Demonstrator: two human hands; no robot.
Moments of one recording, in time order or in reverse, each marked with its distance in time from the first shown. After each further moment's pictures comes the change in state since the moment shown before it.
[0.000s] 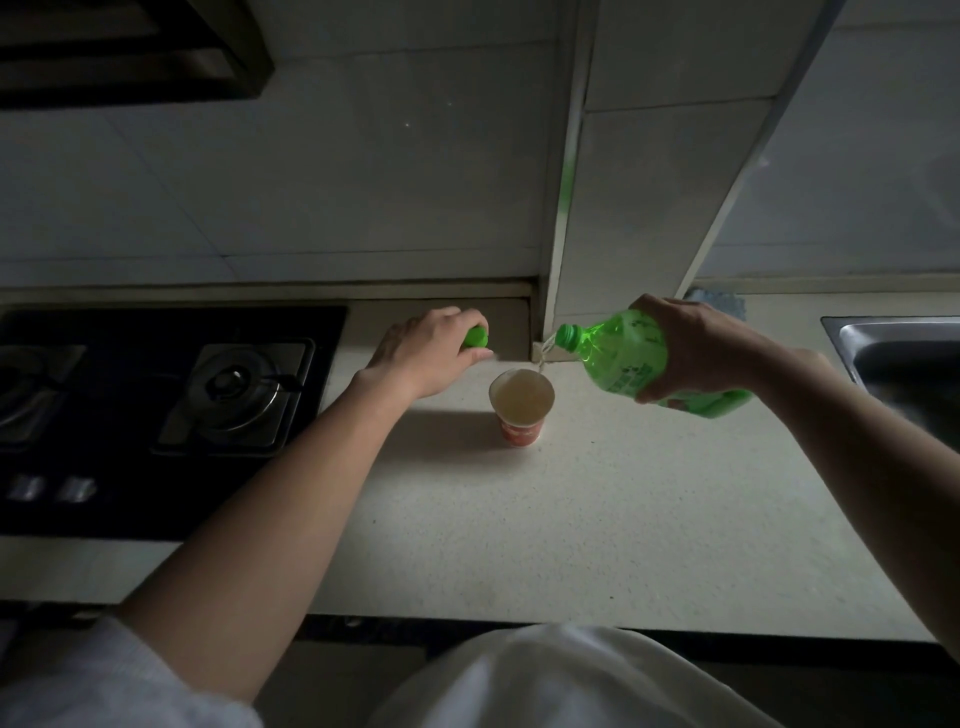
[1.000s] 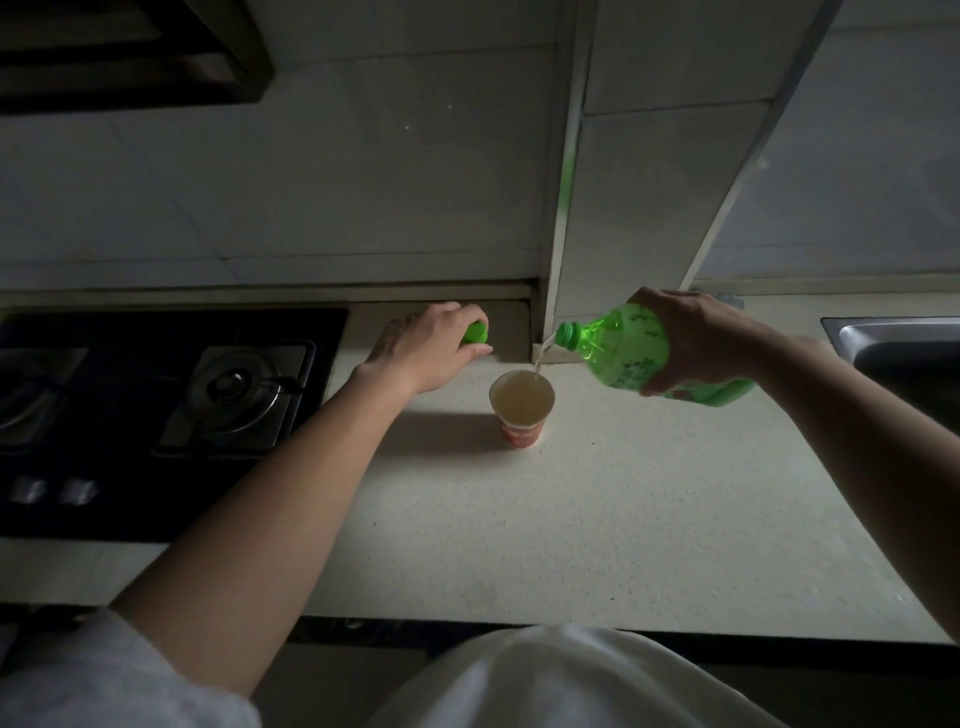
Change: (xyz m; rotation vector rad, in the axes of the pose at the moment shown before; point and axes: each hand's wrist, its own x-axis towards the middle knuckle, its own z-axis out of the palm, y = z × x) left_hand 0.003 0.001 -0.008 0.019 0.035 0.014; right_hand 0.010 0.010 -0.002 -0.043 0.018 -0.044
